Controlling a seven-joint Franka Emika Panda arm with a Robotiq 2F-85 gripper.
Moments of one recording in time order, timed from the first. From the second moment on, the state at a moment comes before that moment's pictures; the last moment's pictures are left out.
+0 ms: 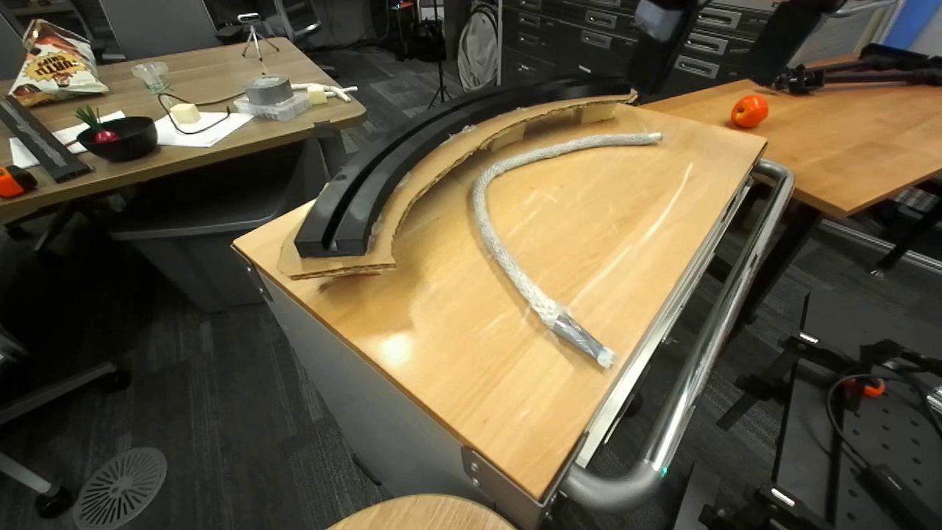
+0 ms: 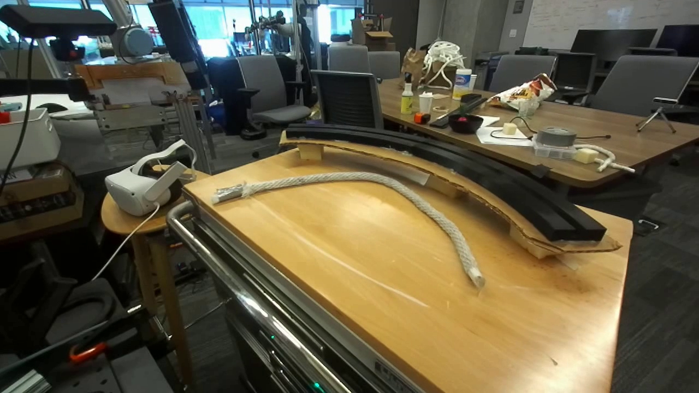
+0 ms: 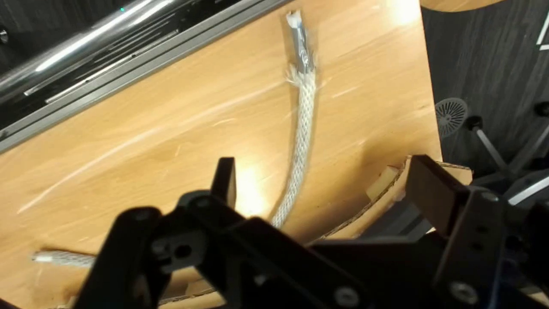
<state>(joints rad) -0.03 -0.62 0.34 -2.53 0.16 2.14 0.65</state>
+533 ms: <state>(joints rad) -0.02 -0.61 0.32 -2.55 0.11 2.14 0.65</state>
